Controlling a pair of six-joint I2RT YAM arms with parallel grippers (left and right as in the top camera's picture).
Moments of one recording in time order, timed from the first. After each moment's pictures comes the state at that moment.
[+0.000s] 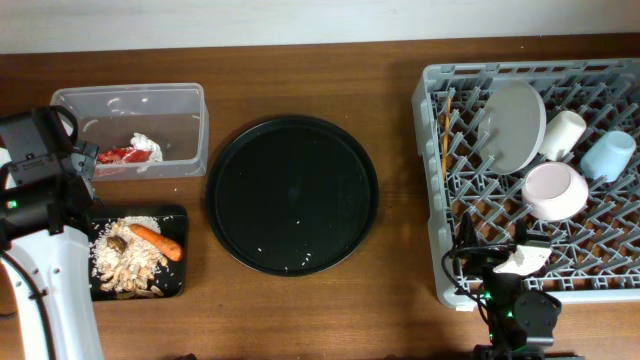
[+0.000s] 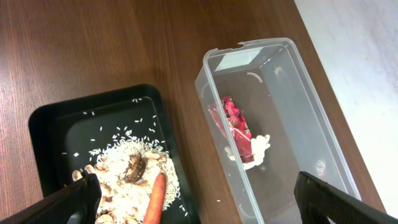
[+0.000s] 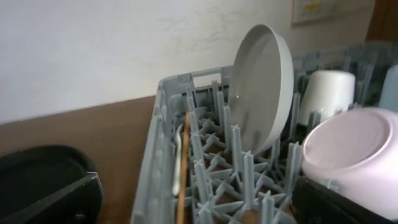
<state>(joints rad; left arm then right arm) 0.31 1.33 1.39 -0.98 -0.40 -0.92 -0.08 0.01 0.01 -0.08 0.00 0.14</state>
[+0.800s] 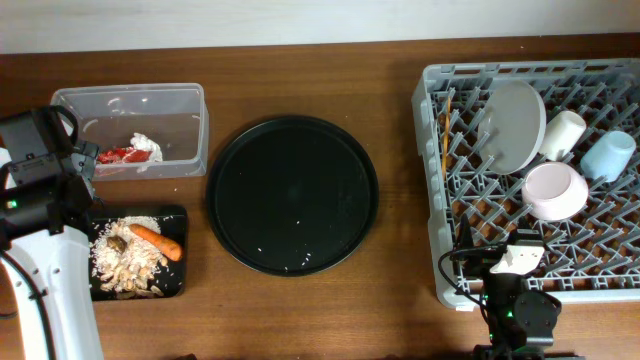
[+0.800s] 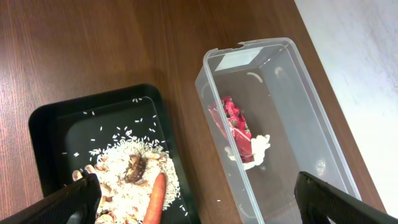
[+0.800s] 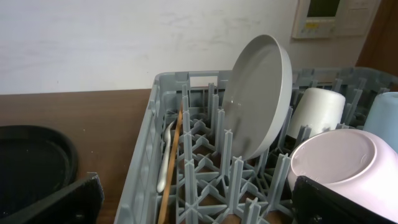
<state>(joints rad) 0.31 1.33 1.39 -0.98 -0.40 -0.92 -0.08 0.01 0.01 -0.08 0.00 0.01</state>
